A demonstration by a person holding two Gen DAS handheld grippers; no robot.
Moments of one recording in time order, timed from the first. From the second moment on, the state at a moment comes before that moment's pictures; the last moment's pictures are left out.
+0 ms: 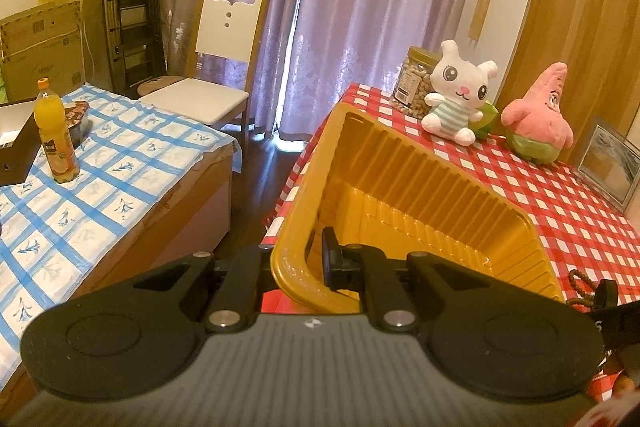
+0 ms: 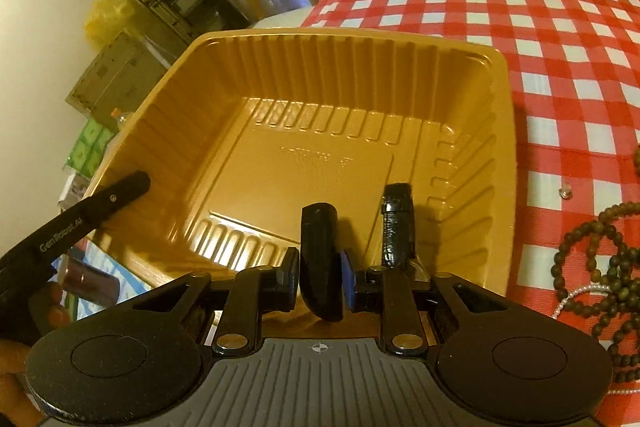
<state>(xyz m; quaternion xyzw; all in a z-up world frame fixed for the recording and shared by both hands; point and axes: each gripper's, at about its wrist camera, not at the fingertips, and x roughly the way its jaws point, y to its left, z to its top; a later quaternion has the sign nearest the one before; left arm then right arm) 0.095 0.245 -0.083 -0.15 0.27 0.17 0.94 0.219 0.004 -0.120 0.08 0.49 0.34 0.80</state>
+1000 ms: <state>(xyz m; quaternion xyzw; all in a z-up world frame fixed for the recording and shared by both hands) 0.099 0.247 -0.085 -0.15 0.28 0.18 0.93 0.198 -0.191 -0.137 -0.04 0.43 0.15 0.89</state>
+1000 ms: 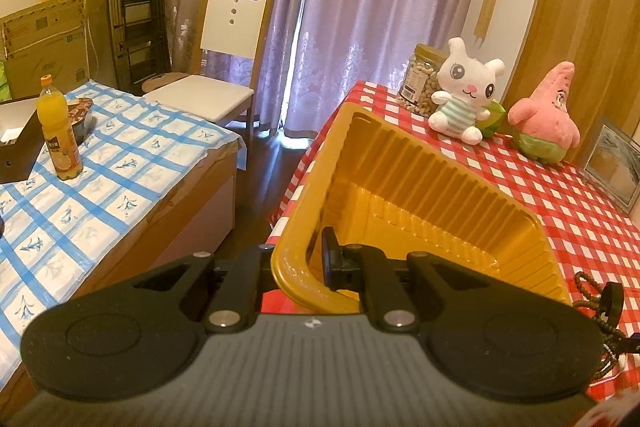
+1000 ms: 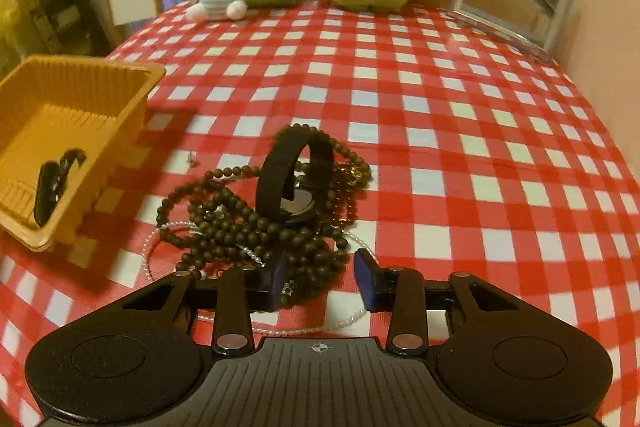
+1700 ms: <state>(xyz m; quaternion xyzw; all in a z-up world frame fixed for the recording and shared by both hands) 0.099 0.244 -0.081 -0.14 0.28 0.17 0.93 0.177 -0.220 -0.037 0.06 0.30 0.18 0.93</state>
